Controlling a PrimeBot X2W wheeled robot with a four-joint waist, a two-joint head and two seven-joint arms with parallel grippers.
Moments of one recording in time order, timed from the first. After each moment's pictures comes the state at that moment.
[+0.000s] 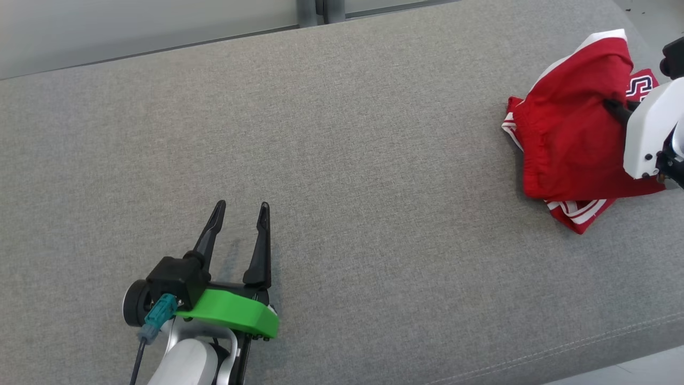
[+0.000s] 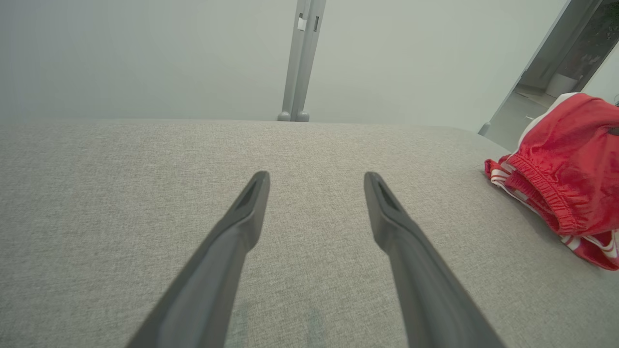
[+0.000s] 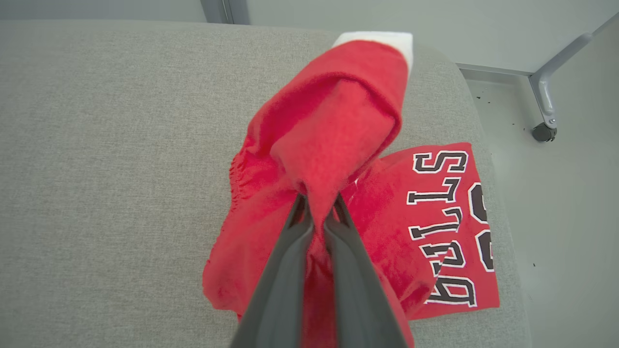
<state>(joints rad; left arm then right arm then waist) -0.19 0.18 -0.43 0.11 -0.45 0.12 -0.22 -0.75 -0.62 0.38 0.44 0.66 0.13 0.51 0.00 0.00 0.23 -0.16</state>
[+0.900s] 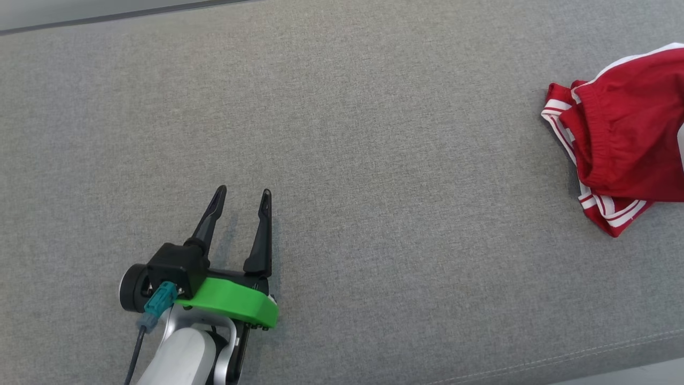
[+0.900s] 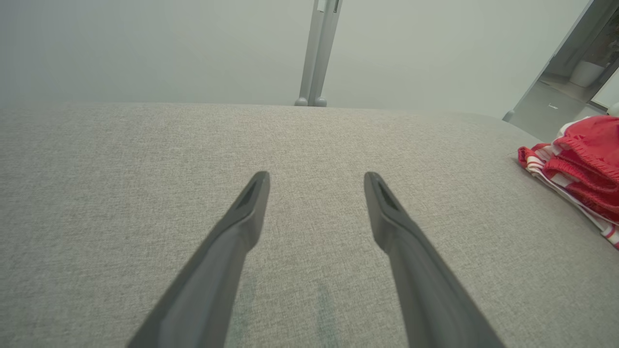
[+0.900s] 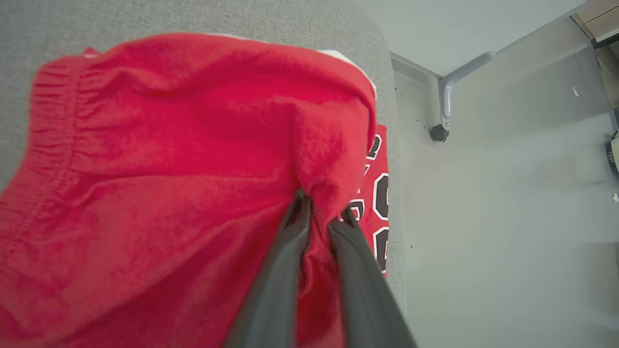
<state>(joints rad) -0.23 0.21 -0.45 0.09 -0.45 0.13 -0.20 -0.89 -0.71 0.54 0.81 0.41 0.13 0.27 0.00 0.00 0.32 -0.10</state>
